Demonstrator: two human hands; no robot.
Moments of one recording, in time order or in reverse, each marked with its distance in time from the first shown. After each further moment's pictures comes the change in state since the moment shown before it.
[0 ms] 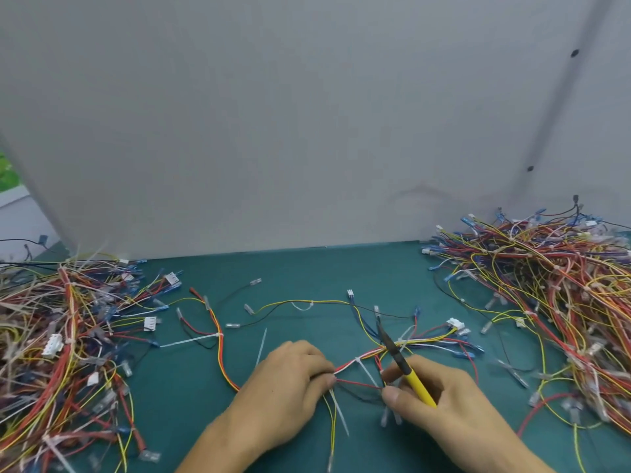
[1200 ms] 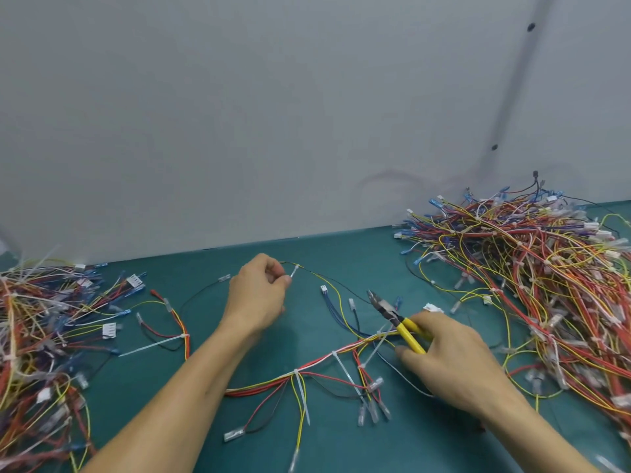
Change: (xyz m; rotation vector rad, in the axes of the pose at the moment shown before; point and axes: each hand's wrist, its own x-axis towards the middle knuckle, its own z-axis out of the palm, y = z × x) left_hand 0.096 -0.009 -0.013 -0.431 0.365 -0.485; right_hand 0.022 0.019 -0.040 -0.623 0.314 0.122
